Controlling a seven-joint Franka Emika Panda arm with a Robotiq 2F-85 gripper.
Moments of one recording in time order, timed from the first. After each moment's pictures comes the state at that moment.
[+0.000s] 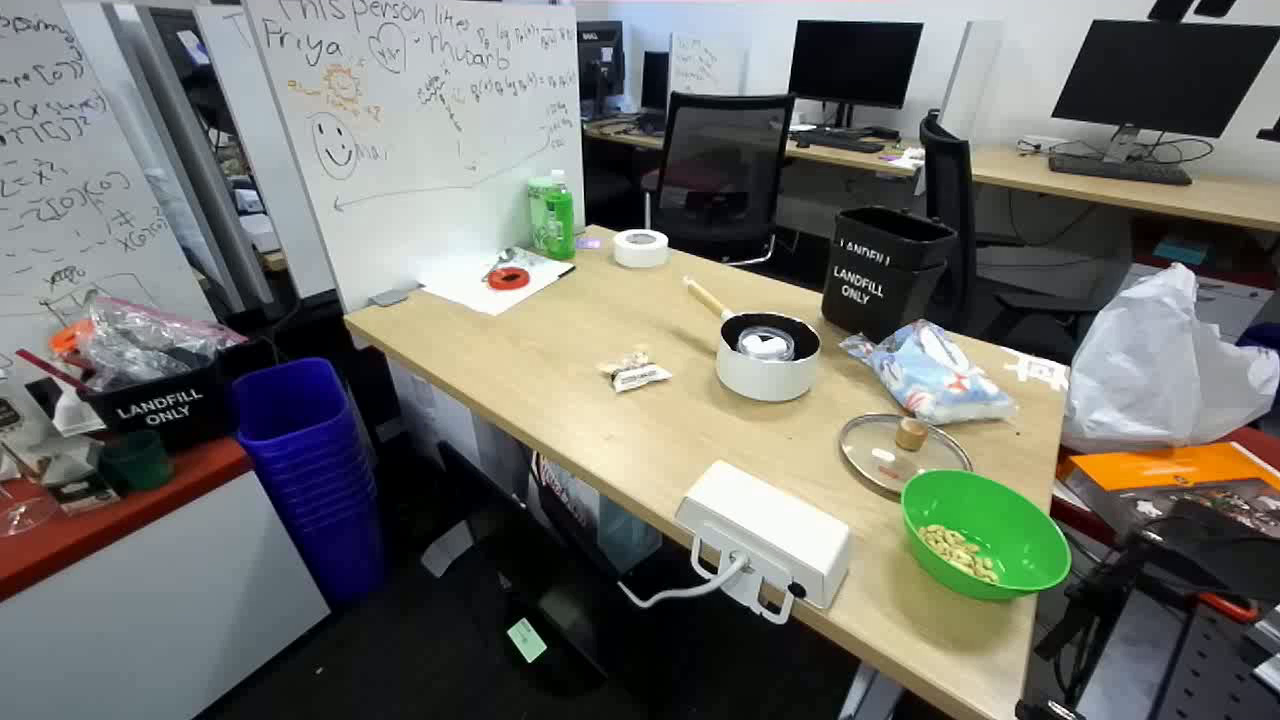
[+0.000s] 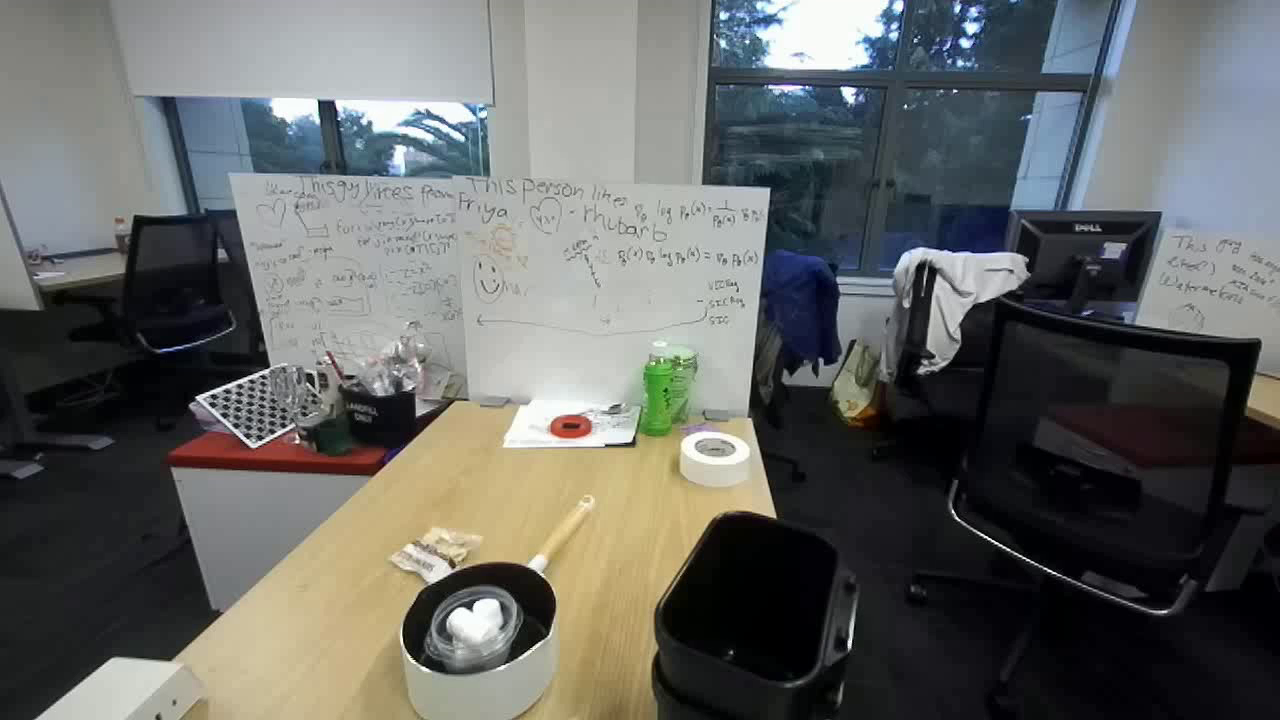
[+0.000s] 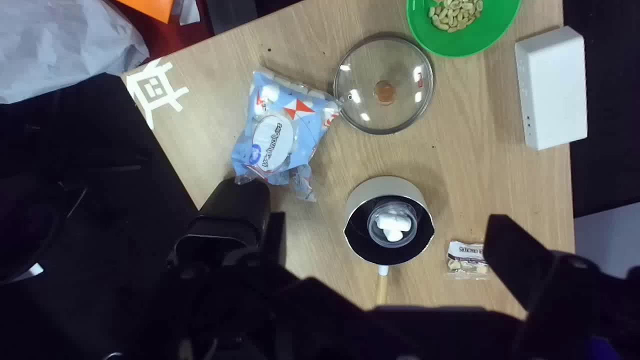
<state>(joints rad) -0.13 -0.59 -0.21 -2.26 -0.16 1.84 -0.20</state>
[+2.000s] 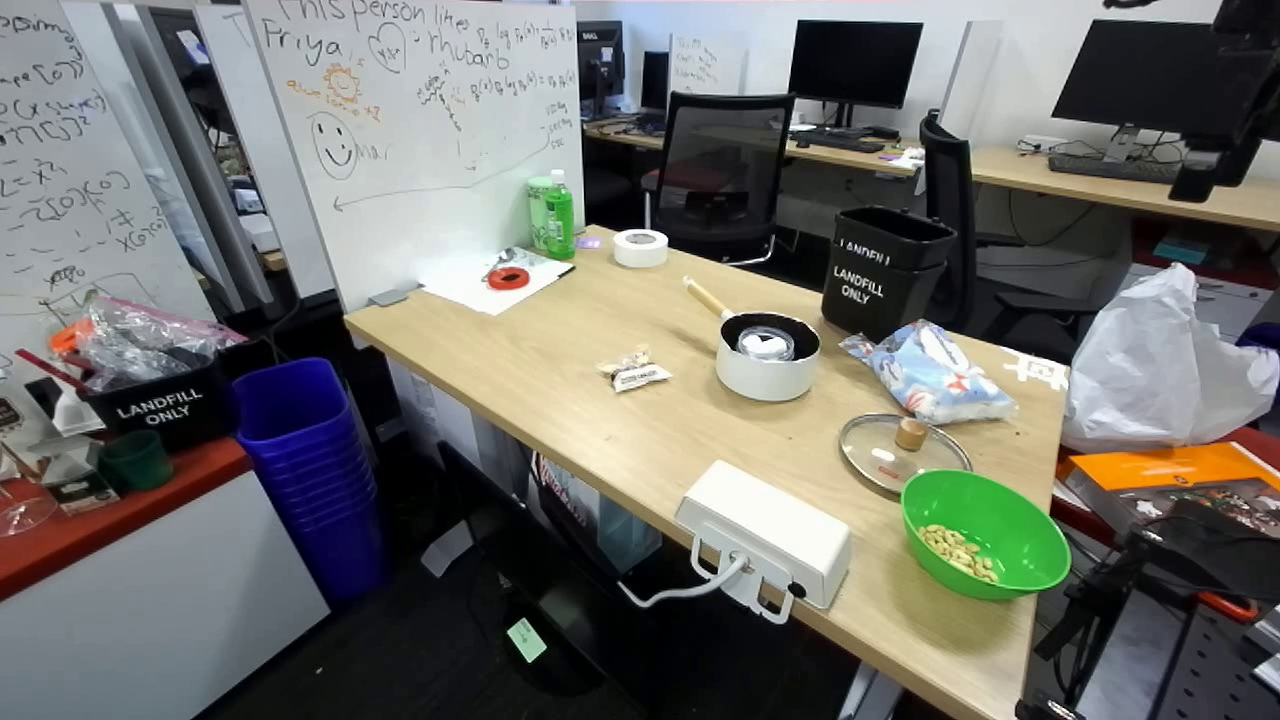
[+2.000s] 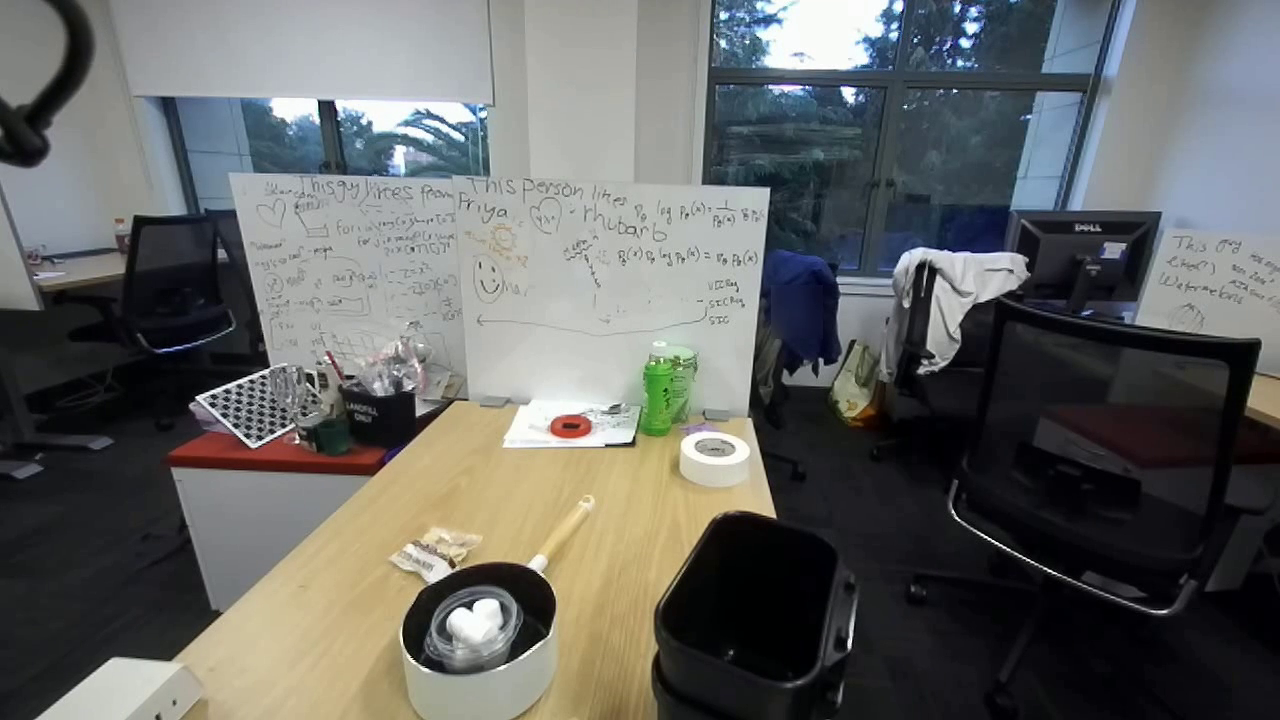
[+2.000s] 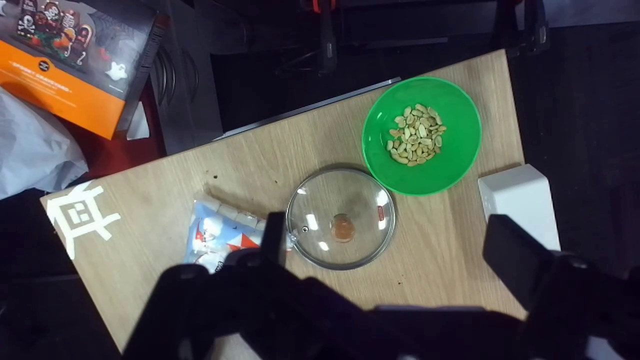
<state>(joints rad) -0.13 -0.66 -0.20 -2.55 -0.15 1.82 -0.18</state>
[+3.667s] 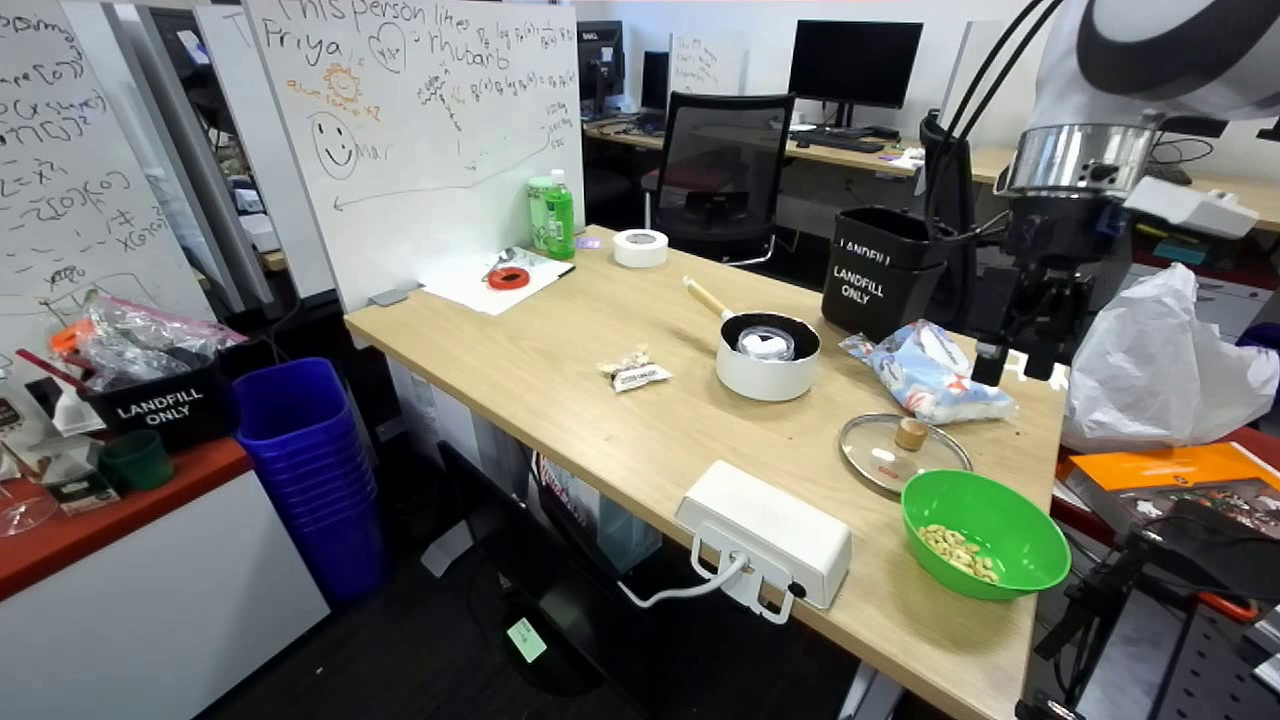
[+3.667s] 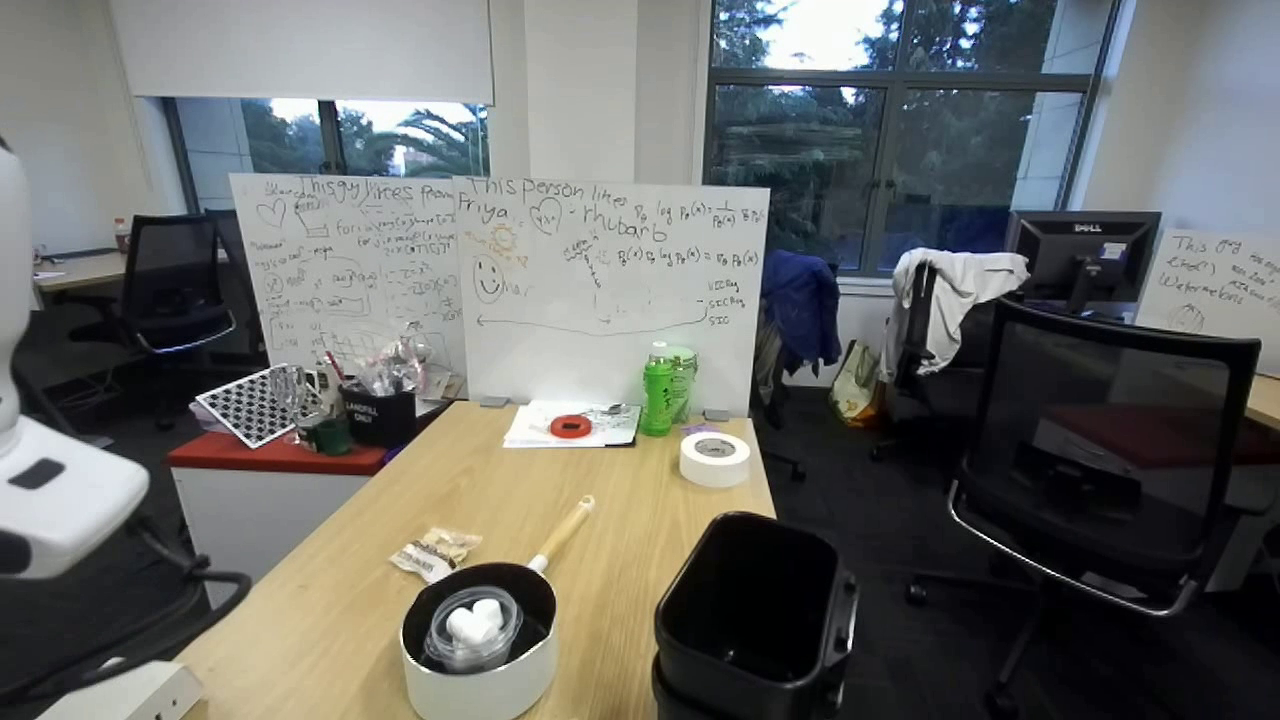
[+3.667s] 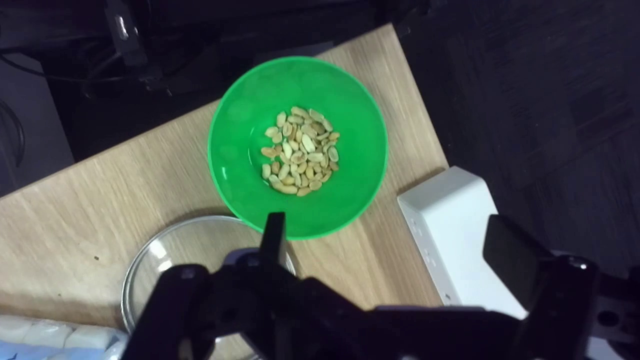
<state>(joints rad) -0.02 -0.21 -0.16 -2.66 0.24 2.22 -0.16</state>
